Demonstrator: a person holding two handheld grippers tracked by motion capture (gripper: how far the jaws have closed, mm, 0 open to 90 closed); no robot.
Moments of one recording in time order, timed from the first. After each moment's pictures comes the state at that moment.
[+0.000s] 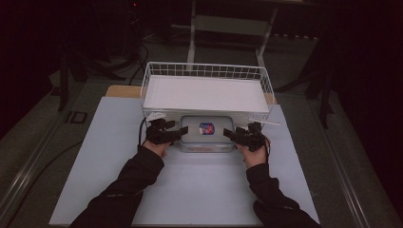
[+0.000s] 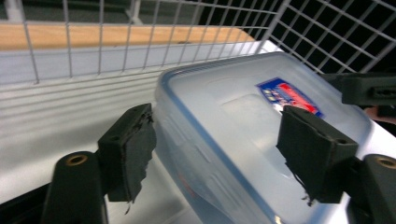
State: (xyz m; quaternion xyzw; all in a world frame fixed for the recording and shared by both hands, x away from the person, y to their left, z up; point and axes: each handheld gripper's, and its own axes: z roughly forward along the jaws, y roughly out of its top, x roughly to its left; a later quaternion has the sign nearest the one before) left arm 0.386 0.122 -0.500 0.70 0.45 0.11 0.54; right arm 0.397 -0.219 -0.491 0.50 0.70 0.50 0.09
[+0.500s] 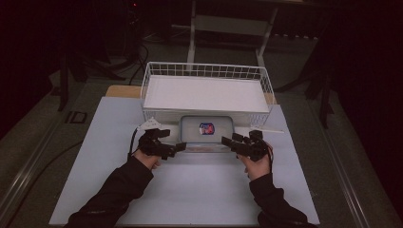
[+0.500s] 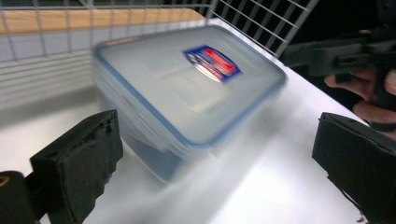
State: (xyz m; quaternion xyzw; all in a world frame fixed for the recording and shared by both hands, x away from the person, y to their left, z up) left arm 0.338 0.134 -0.482 0.74 0.39 0.07 0.54; right arm 0.352 -0.213 -0.471 0.46 0.72 0.52 0.07
